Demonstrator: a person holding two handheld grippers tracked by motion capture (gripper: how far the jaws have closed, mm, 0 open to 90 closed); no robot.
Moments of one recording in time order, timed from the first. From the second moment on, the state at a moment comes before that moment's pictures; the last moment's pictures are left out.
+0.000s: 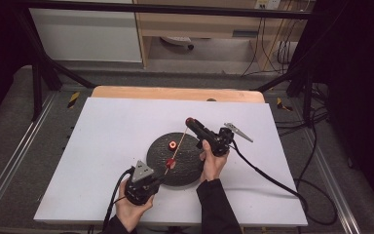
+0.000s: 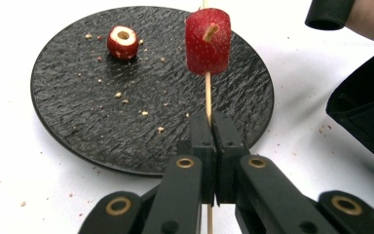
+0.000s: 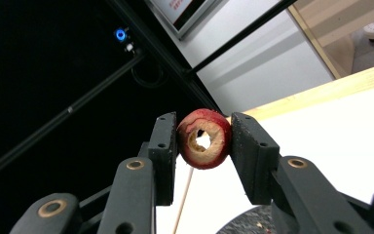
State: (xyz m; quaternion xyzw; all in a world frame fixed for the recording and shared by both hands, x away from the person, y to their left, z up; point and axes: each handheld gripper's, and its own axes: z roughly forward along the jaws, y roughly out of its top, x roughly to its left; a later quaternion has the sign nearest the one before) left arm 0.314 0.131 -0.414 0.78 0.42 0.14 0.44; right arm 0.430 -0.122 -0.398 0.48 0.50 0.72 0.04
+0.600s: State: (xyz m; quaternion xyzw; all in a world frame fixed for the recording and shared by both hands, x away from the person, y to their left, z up) left arm 0.313 0.108 -0.416 0.76 0.44 0.14 0.45; right arm 0.424 -0.117 -0.403 0.48 0.48 0.73 0.04
